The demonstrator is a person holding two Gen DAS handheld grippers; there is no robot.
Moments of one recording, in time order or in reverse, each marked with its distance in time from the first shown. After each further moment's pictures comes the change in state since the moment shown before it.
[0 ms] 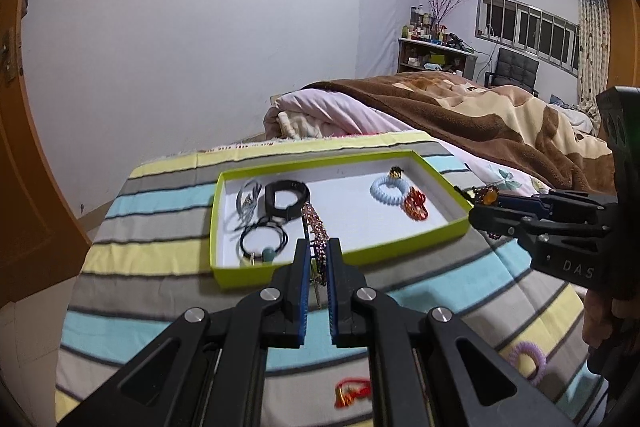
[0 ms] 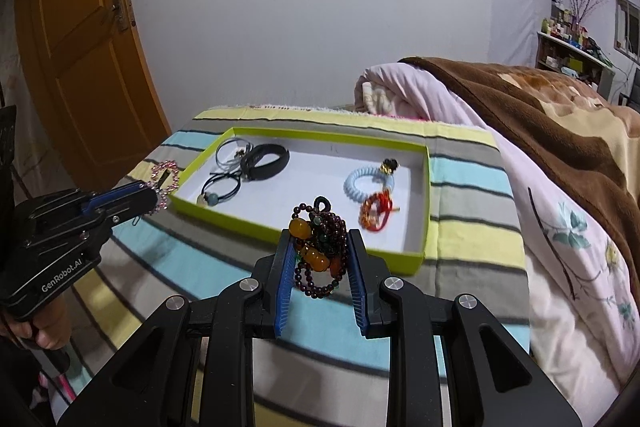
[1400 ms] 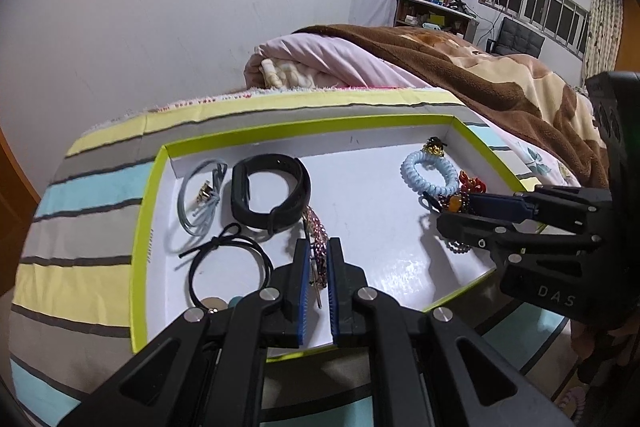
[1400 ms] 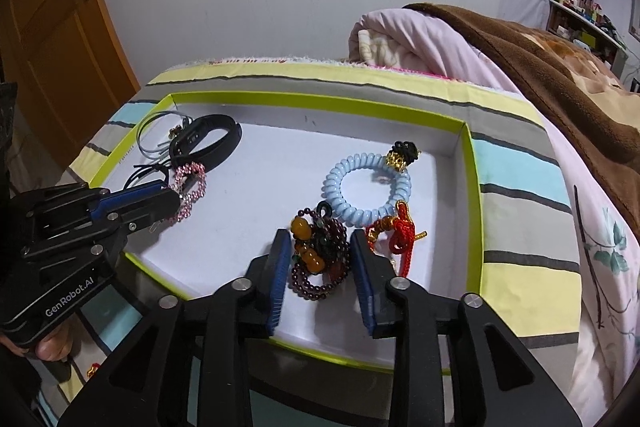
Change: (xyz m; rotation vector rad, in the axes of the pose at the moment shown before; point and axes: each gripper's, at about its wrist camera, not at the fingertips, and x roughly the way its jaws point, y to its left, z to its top) left arm 0.110 0.013 0.008 -0.013 0.177 -0.065; right arm 0.107 -0.022 0.019 0.013 0.166 -0.012
